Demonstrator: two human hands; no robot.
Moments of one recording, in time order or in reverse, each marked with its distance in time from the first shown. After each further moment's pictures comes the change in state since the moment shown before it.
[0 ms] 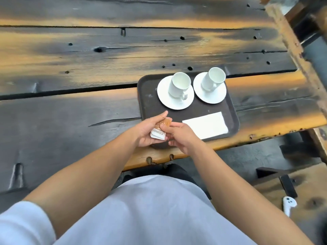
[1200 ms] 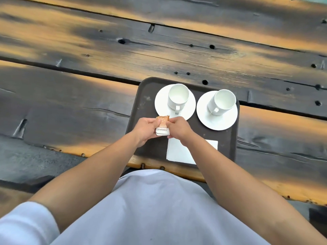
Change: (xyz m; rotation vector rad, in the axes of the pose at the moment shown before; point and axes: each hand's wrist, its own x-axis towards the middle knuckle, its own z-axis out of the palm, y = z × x) left_hand 0.092 0.006 0.078 -0.051 0.670 0.276; right_hand 0.099 -0.067 -0.111 -0.681 -0.187 -0.096
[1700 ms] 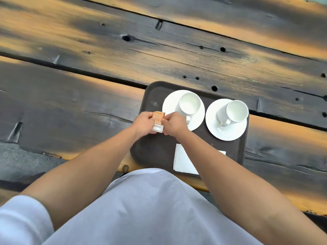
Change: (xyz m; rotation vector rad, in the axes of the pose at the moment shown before) left_hand 0.050 0.035 -0.049 0.383 0.035 0.054; right_hand 0.052 -0.054 0.033 -0.334 0.069 -0.016
